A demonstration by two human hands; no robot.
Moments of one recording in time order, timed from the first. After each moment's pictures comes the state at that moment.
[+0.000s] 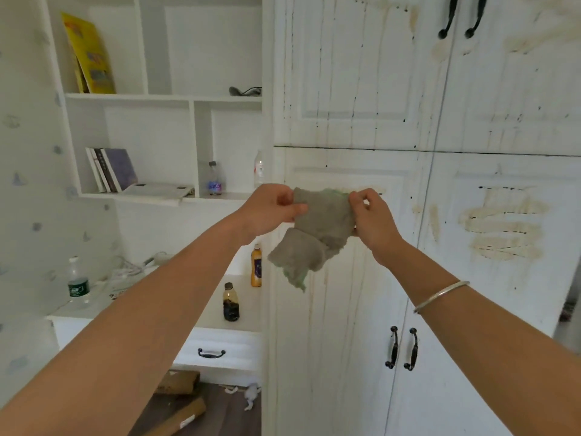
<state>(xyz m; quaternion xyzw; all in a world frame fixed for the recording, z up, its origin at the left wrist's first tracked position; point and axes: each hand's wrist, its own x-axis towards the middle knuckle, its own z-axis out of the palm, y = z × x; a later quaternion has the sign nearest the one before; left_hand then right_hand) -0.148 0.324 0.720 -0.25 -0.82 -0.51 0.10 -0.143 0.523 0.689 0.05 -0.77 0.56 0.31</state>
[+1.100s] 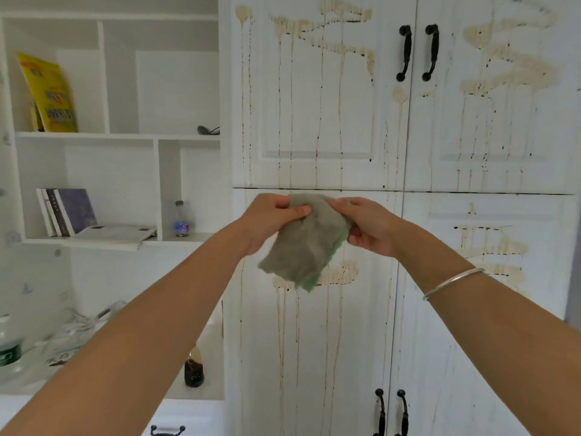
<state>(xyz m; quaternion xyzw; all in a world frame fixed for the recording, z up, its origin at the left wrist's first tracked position) -0.219 0.417 0.771 -0.29 -0.73 -0.62 0.06 -0.192 0.614 0.774 0.08 -0.75 0.65 0.11</state>
